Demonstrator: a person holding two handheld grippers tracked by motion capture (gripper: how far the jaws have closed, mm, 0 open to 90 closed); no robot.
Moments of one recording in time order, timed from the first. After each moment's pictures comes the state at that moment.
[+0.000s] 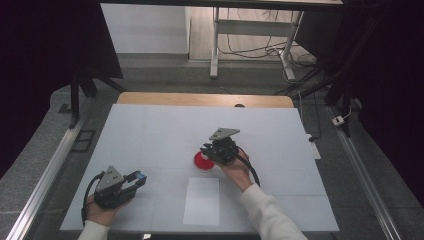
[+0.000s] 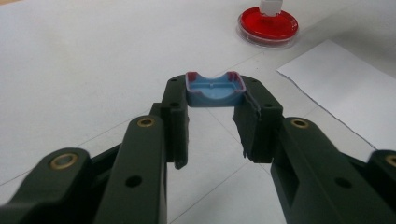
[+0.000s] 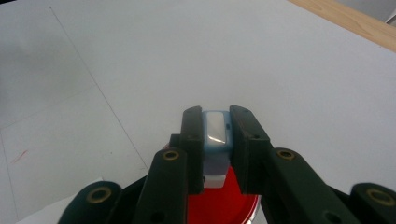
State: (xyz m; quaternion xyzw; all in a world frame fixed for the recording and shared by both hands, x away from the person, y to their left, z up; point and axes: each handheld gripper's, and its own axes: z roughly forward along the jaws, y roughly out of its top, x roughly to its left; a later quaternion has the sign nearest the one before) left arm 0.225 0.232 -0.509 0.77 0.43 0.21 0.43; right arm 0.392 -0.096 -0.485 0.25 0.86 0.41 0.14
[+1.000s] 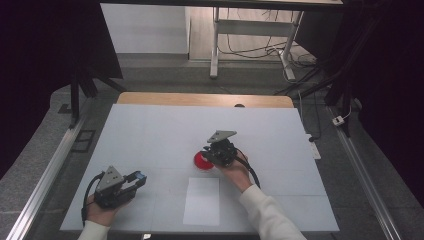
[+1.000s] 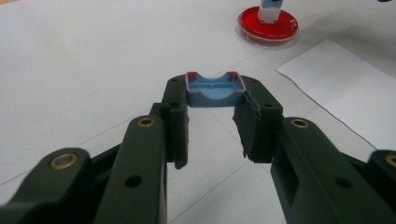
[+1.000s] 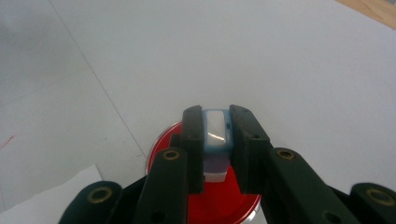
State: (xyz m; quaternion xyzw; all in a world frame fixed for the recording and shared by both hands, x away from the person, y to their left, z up) left arm 0.224 0.232 -0.509 0.77 0.43 0.21 0.43; right arm 0.391 -0.093 -0.495 0.25 0.88 0.39 0.14
